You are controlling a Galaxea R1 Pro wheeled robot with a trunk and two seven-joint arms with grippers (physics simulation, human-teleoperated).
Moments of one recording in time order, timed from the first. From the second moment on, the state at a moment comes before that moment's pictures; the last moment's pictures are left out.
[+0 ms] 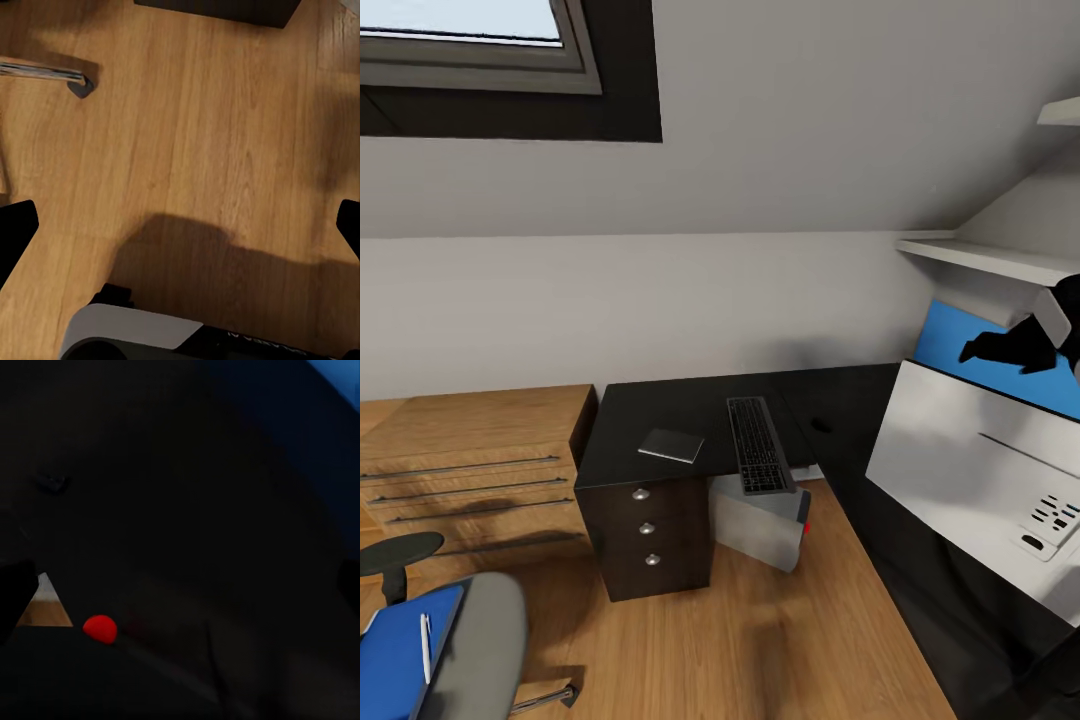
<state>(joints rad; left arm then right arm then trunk) -0.11 -0.07 -0.08 -0.28 0.31 -0.41 0.07 -1.63 -0.44 -0.10 -0.26 0.11 1.02 0.07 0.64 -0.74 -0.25</state>
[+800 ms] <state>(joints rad) -0.11 -0.07 -0.08 -0.28 0.31 -0.41 0.07 -1.63 -0.46 -0.09 -0.19 0.15 1.02 0.23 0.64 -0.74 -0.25</state>
